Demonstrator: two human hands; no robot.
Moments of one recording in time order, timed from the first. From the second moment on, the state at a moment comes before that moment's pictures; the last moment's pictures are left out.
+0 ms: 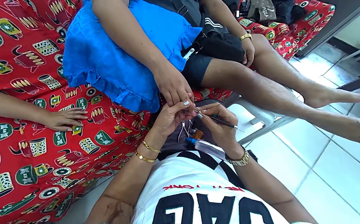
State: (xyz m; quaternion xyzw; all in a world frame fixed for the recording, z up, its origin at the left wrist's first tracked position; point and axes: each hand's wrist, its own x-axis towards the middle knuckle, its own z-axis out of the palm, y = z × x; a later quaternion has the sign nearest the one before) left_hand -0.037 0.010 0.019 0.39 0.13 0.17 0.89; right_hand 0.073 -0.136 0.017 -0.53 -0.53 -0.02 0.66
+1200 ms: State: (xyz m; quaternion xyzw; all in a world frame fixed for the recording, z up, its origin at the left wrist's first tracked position) left_hand -0.037 0.008 0.025 0.43 0.16 0.18 0.87; right_hand 0.074 -0.140 0.028 -0.58 -0.58 -0.09 0.56
